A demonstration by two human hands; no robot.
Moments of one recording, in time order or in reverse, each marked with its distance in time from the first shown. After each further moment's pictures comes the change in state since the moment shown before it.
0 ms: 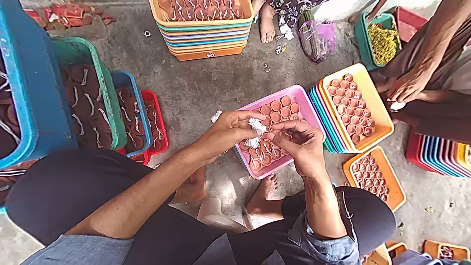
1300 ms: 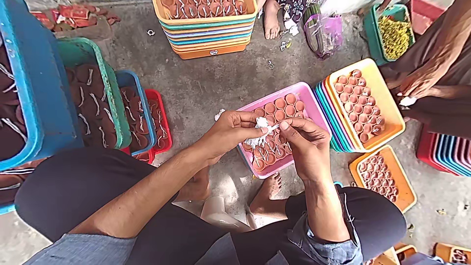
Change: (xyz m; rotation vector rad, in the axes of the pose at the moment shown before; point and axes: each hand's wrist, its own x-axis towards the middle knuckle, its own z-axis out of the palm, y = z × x) left_hand -0.001 0.000 0.001 -0.031 0.045 -0.017; right_hand -0.001 -0.001 0.011 0.140 0.092 -0.015
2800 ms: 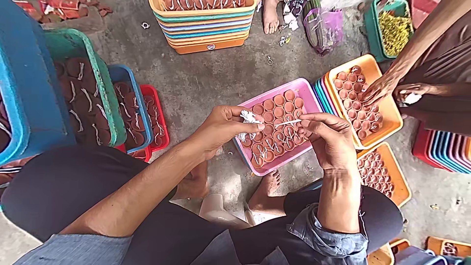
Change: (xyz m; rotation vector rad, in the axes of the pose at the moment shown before) left_hand 0.001 -0.002 -0.006 0.028 0.115 -0.040; right_hand 0.013 -0.008 -0.053 0.046 -0.046 0.094
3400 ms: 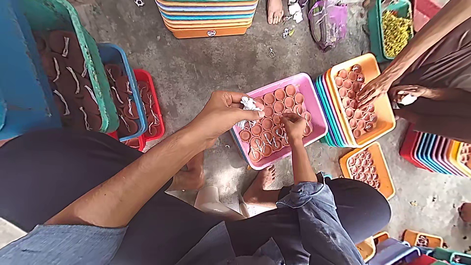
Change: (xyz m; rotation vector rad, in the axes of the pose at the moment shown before) left_hand 0.002 0.000 -0.003 0.032 0.076 0.009; right_hand 0.060 0.191 -0.064 -0.695 0.388 0.235
